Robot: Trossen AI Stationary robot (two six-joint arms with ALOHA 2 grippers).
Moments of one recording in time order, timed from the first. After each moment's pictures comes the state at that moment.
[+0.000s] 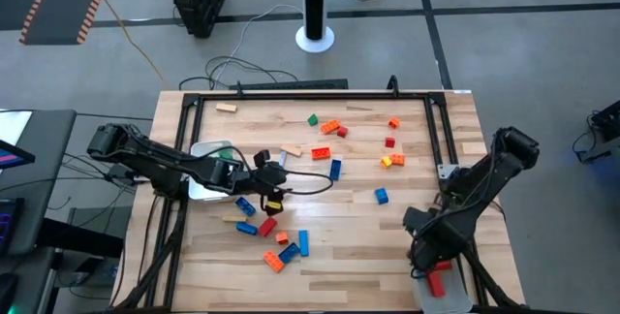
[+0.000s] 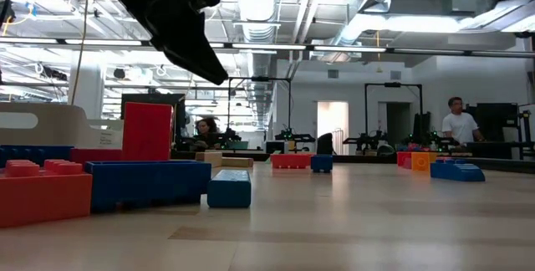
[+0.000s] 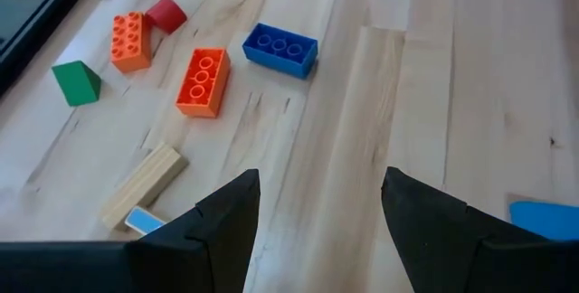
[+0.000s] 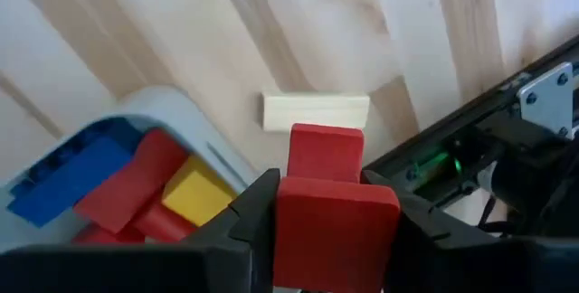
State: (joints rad) left arm -0.19 1.39 0.88 -0.22 -0.44 -0.24; right arm 0.84 1.51 1.15 -1.46 0.02 1.31
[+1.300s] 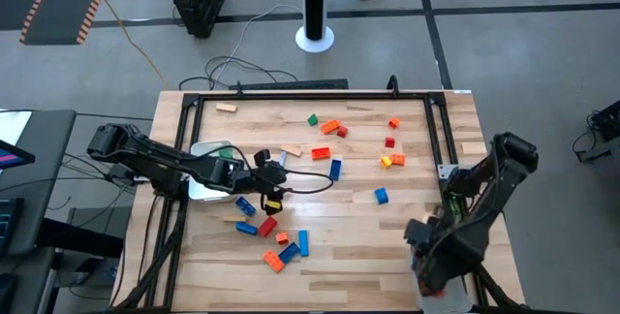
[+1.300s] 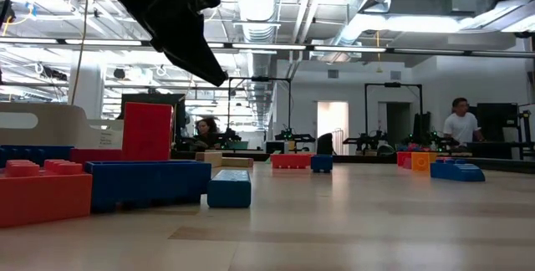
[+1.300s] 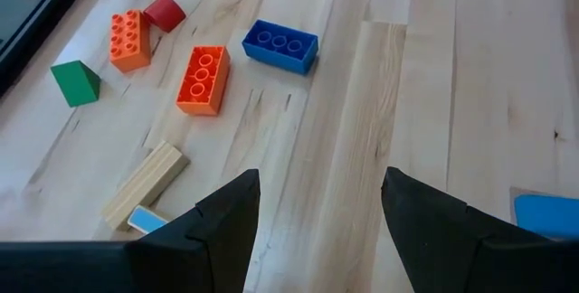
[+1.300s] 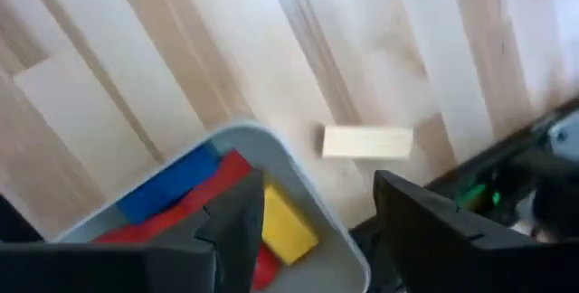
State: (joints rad) left arm -0.18 1.39 0.88 -0.23 -0.42 -0.22; right arm 0.92 1.57 1.29 -1.43 0.15 1.37
